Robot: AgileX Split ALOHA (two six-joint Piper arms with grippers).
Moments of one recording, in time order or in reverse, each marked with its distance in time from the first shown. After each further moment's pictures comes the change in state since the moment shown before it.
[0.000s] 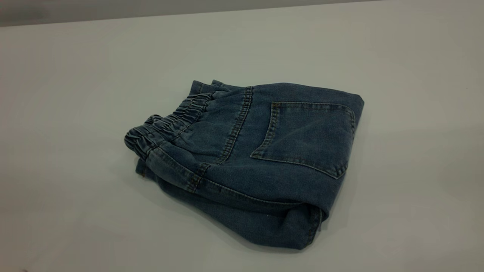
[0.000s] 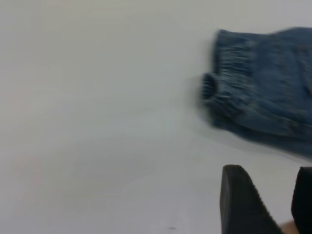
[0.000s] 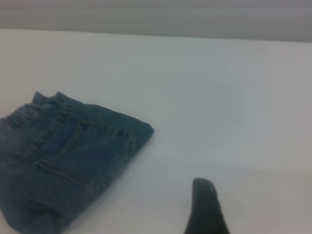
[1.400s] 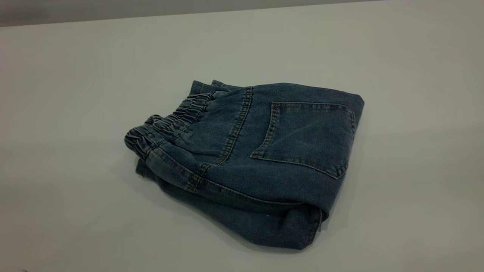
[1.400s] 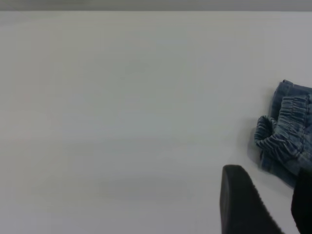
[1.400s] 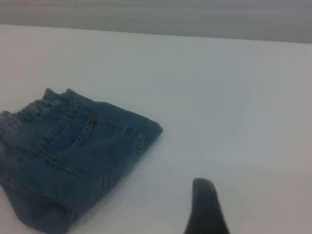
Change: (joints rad) left arm 0.218 -0.128 0.000 0.005 0.000 0.005; right arm 0.031 0.002 0.000 0.003 -0.001 0.000
